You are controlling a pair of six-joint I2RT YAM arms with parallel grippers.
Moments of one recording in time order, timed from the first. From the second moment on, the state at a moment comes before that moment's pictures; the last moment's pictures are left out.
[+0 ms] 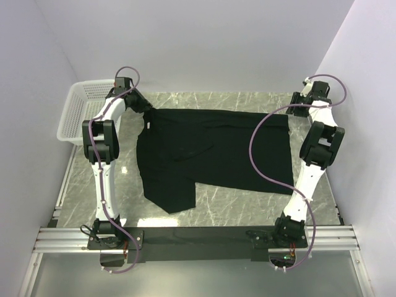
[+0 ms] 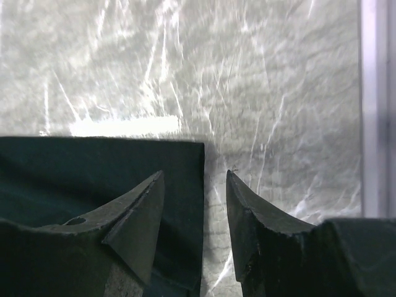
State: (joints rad) left arm 0.01 2.42 2.05 -0.41 0.29 -0.78; right arm -0.34 2.39 2.03 -0.50 -0.31 -0.05
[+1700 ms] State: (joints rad) left arm 0.01 2.44 2.06 -0.41 0.24 -0.77; right arm -0.34 2.59 2.33 -0.75 -0.43 -0.11
